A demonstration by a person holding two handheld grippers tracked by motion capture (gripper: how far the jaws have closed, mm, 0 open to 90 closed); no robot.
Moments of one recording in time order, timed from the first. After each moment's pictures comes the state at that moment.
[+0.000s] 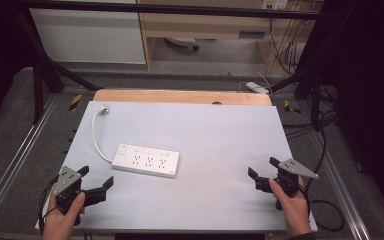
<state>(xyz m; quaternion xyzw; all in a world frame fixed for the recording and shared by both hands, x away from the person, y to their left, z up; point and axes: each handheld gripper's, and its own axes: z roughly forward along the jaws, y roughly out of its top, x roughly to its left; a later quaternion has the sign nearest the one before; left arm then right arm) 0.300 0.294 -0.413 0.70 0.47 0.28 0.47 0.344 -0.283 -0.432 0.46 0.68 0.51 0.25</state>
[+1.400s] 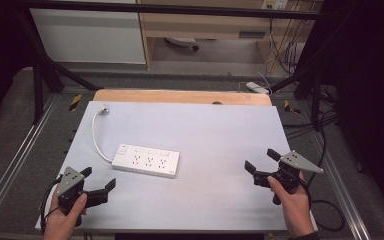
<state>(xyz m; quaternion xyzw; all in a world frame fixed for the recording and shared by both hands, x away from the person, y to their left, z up) 0.300 0.291 -0.417 0.71 0.46 0.26 0.46 0.339 -0.265 -0.387 0.44 0.67 0.55 0.25</state>
